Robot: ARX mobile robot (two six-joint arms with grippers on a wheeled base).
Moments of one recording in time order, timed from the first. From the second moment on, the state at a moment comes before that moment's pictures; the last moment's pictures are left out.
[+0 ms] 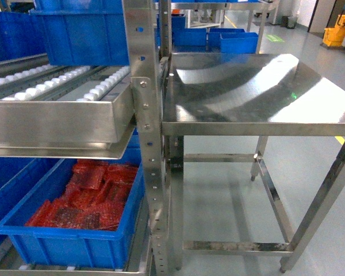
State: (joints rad) left arm -0.26 0.31 0.29 -0.09 -0.32 -0.07; right arm 0.00 0.01 0.01 -0.01 0.00 0.00
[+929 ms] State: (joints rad) left arm -0.26 0.32 0.29 -0.08 -0.32 -0.07; right arm 0.00 0.01 0.01 0.00 0.00 0.00
